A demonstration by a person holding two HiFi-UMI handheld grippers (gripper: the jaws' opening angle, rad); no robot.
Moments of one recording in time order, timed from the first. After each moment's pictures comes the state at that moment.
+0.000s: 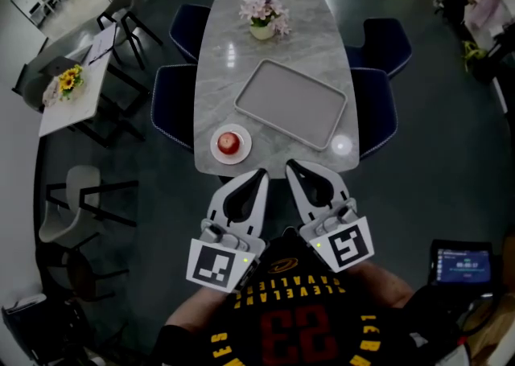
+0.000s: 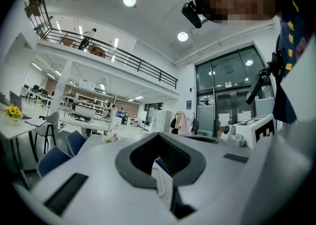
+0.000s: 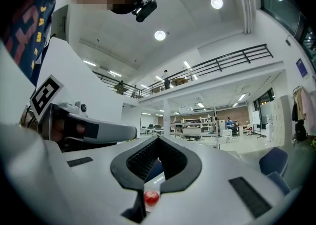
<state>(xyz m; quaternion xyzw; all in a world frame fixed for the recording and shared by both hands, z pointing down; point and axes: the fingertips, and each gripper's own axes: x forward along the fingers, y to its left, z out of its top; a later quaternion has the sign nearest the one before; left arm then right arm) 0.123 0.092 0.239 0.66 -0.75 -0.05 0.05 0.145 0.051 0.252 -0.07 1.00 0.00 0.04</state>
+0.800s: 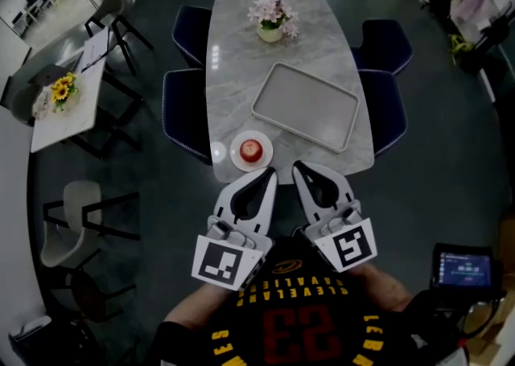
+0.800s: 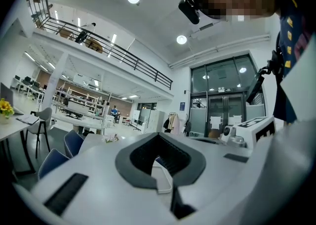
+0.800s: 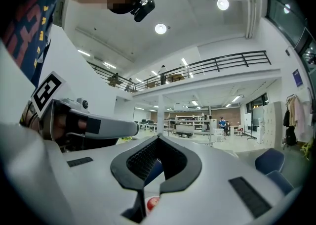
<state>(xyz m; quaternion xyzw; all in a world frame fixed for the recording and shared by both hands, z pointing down) 0.038 0.121 0.233 0.70 -0.71 -0.06 0.06 0.063 0.084 0.248 -0.12 0.99 0.02 0.01</state>
